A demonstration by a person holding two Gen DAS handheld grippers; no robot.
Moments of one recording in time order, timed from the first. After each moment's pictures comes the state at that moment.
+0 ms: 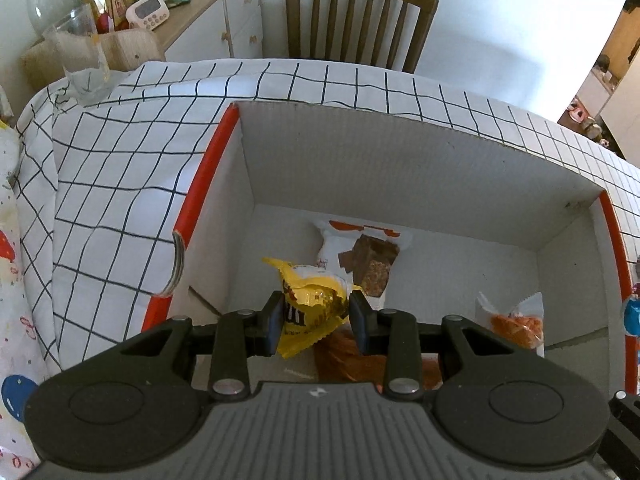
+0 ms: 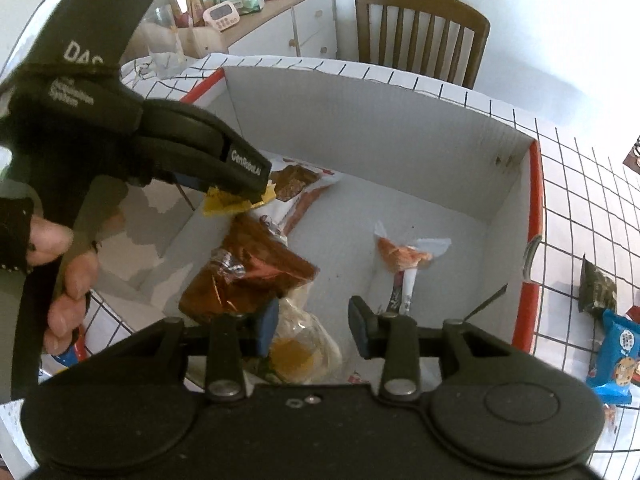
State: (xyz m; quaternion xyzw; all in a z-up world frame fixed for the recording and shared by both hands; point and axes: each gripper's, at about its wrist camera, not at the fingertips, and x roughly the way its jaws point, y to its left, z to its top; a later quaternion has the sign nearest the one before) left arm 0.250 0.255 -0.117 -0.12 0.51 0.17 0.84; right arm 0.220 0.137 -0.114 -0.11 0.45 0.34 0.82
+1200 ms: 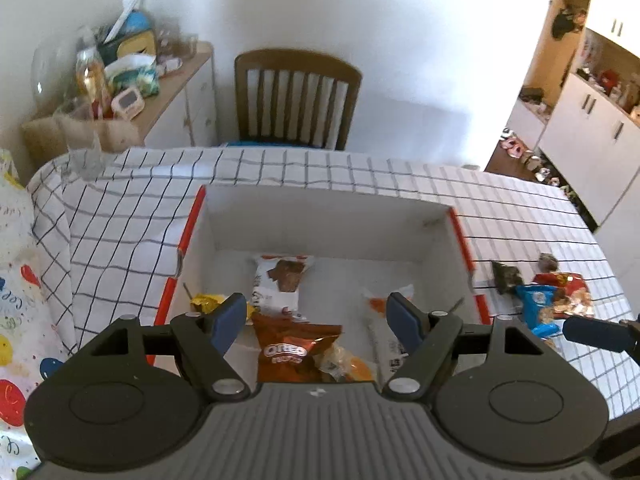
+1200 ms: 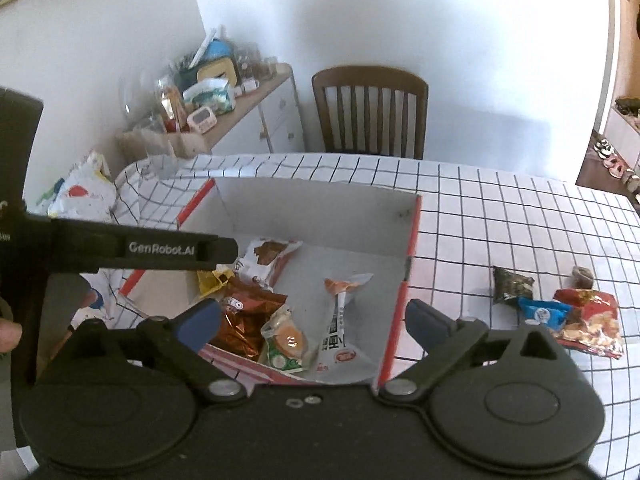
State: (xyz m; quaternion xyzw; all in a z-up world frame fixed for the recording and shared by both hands) left arm 0.161 0.190 -0.024 -0.09 0.40 0.10 0.91; right arm 0.175 0.047 -0.040 -0.02 0.37 0.31 0.88
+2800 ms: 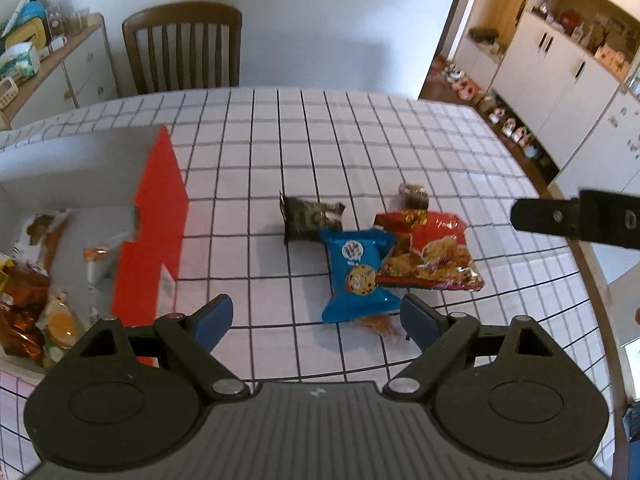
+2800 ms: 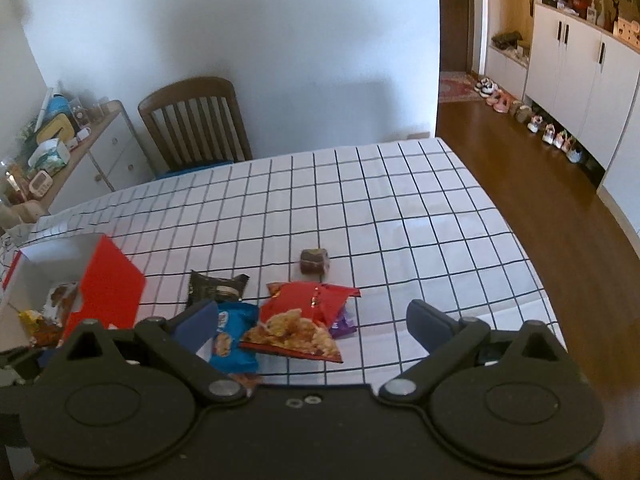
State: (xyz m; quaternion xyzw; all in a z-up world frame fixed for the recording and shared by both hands) left arm 0.256 -0.051 -0.088 -0.08 0.47 0.04 0.88; right arm 0.296 -0.212 -0.063 0.04 0.41 0.15 0.90
